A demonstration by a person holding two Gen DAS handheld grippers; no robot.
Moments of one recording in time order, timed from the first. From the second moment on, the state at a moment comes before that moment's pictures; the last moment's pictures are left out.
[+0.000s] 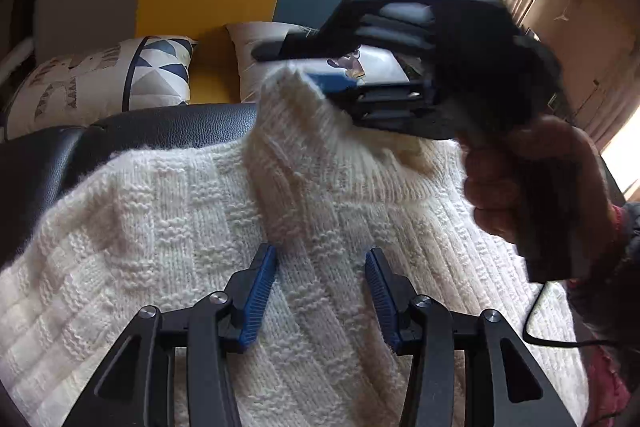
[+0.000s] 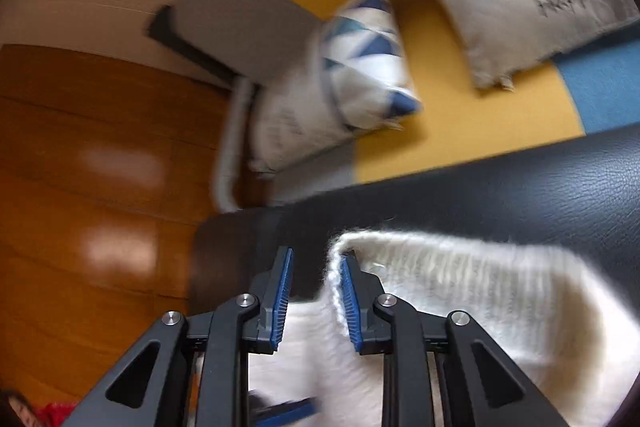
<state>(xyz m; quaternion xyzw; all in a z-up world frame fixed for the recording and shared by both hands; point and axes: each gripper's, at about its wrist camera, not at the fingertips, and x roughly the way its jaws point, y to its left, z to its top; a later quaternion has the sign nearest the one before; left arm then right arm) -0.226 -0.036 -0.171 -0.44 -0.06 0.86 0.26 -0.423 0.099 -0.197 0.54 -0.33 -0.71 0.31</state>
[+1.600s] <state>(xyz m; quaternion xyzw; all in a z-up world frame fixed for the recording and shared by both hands) 0.017 -0.430 -0.106 -0.41 -0.19 0.87 -0.18 -0.259 -0.016 -0.149 0.55 -0.16 -0.74 0.36</state>
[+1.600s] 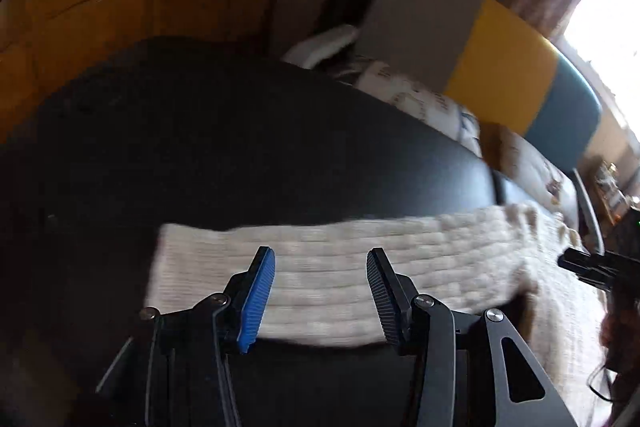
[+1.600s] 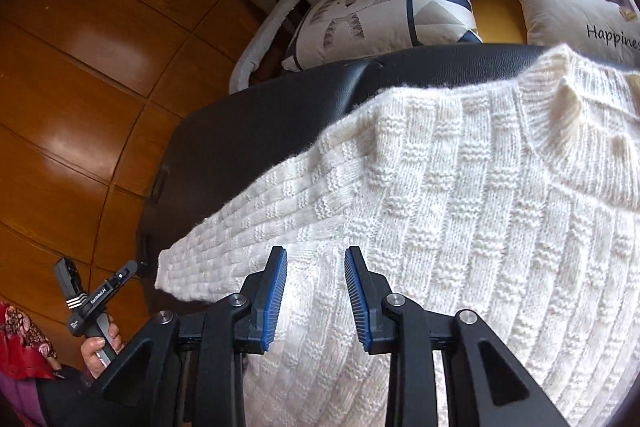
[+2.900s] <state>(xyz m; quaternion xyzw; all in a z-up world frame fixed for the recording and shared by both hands) 0.004 -0.511 -0.184 -0.44 -0.17 0.82 -0.33 -0.323 -0.053 -0.161 0.54 -0.02 -0.81 0.23</state>
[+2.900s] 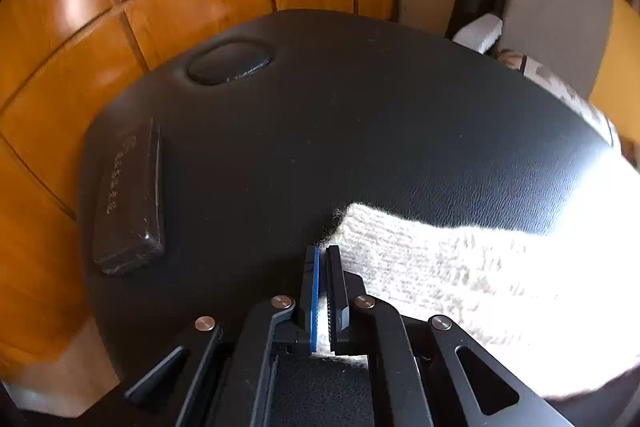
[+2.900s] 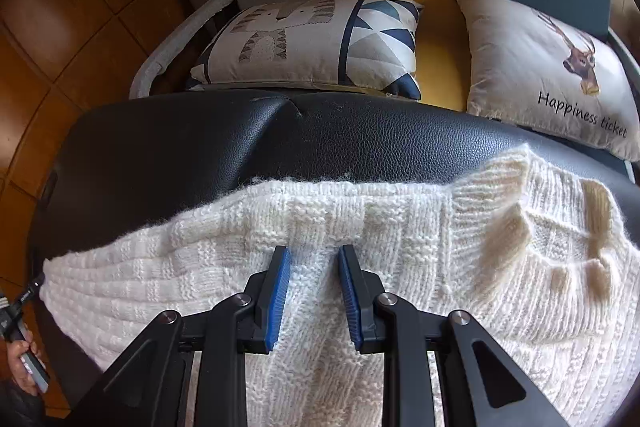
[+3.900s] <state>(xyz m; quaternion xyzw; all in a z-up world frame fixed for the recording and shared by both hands) -0.071 -0.170 -0.168 -0.49 -0.15 0.85 0.09 -0.122 0.054 -0.160 0.52 0.00 -0.81 0.27</state>
